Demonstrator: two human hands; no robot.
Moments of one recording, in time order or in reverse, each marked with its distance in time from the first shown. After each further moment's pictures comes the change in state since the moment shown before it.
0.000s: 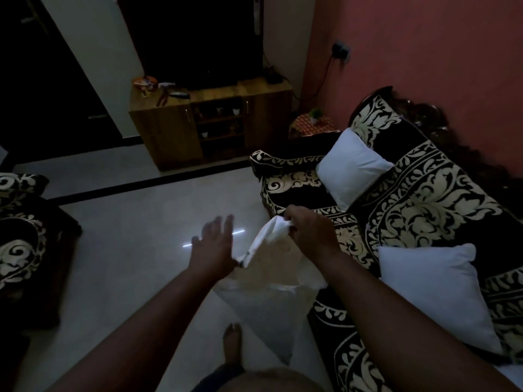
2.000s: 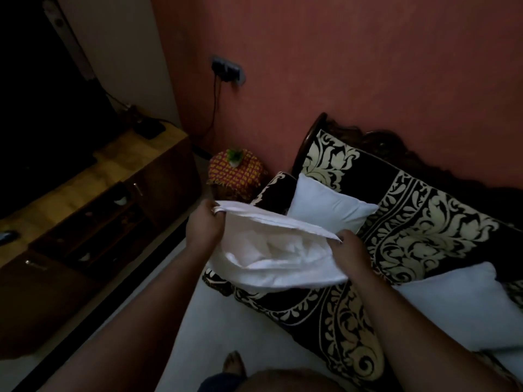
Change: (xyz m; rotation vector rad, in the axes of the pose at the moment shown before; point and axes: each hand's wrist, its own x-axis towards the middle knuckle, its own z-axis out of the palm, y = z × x) left_hand 0.779 0.012 -0.152 -0.652 -0.043 0.281; right_hand 0.473 0.217 0.112 0.102 0.160 1.319
